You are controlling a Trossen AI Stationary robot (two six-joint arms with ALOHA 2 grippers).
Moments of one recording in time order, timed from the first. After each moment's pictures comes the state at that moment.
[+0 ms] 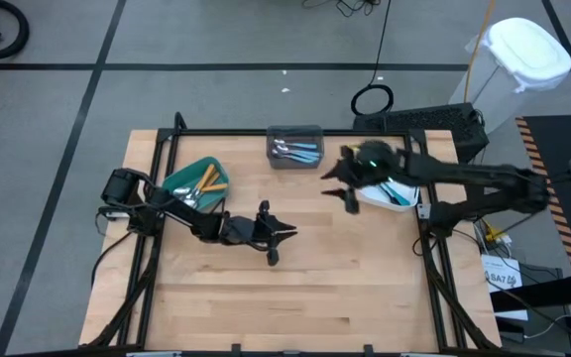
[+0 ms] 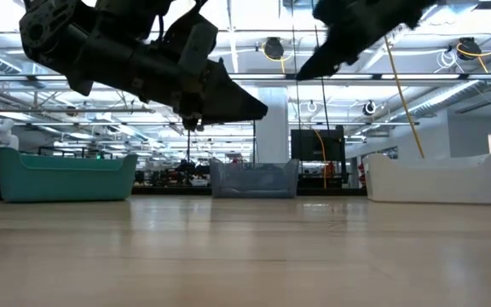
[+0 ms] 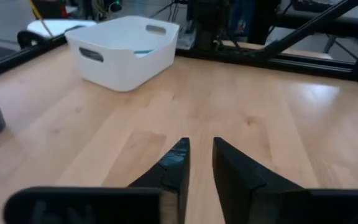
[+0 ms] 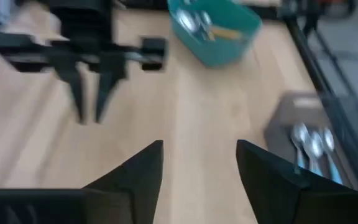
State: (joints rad) left arm -0.20 1.78 0.70 0.83 -0.32 -0.17; right arm -0.31 1.22 0.92 -0.31 -0.23 -0.24
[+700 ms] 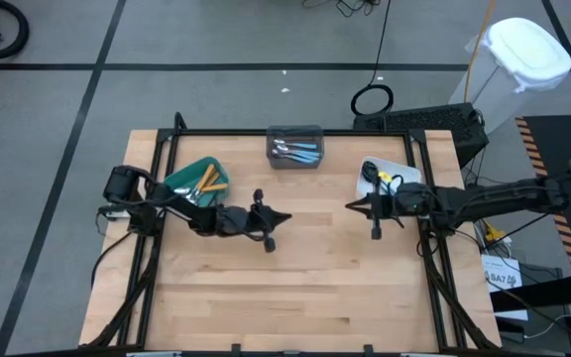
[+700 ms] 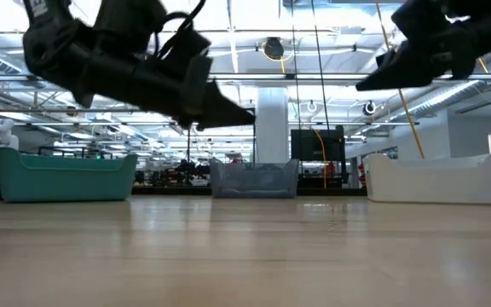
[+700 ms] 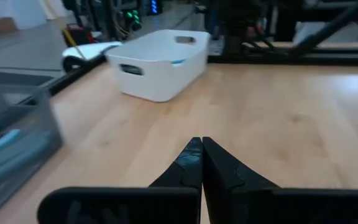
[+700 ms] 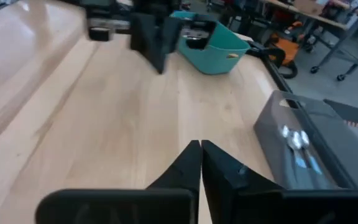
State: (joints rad) left arm -0.14 1.78 0.63 0.94 -0.34 -0.01; right arm 0.01 0.71 0.34 0.01 0.13 -0.24
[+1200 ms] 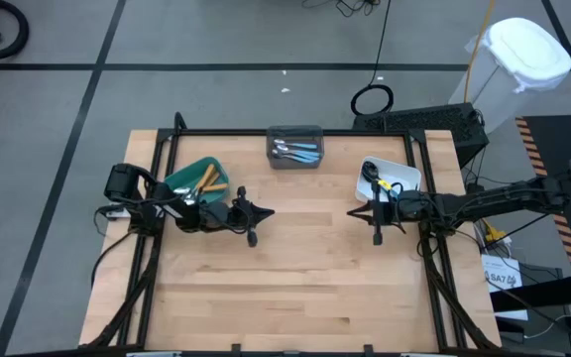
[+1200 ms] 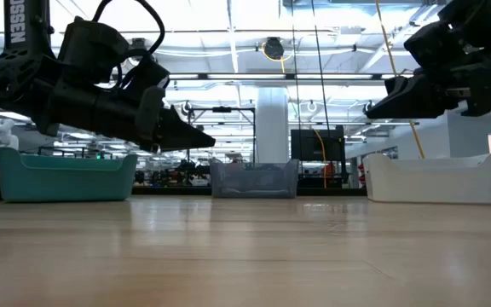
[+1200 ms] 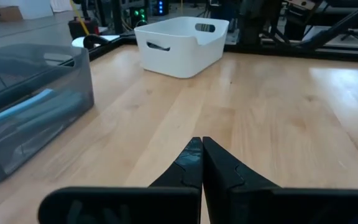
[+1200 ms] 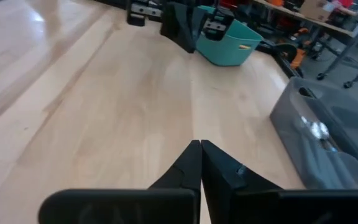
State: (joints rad) left arm -0.06 1.78 0.36 1.24 -0.29 -0.06; right arm 0.03 0.70 0.13 0.23 0.12 -0.25
